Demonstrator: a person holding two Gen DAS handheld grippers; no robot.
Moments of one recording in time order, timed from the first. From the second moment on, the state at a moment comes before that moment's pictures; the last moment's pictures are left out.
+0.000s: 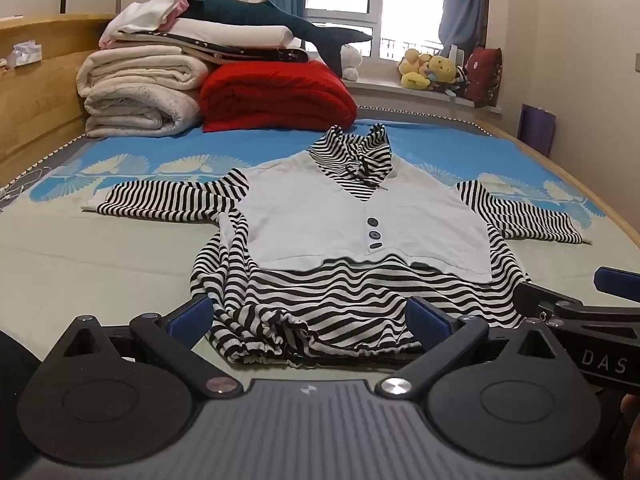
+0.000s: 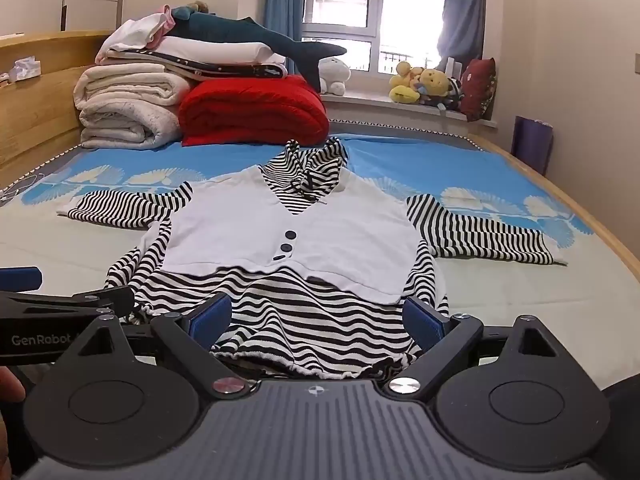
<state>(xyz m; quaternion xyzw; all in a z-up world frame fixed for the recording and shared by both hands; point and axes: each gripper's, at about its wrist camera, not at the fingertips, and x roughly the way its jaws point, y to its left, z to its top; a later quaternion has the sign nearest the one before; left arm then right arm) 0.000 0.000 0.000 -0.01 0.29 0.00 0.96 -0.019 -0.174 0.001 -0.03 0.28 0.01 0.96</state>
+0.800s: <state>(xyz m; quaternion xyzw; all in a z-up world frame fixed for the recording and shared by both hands) 0.003 0.002 -0.006 -0.01 0.29 0.00 0.96 -0.018 -0.174 0.001 -0.03 0.28 0.01 0.96</state>
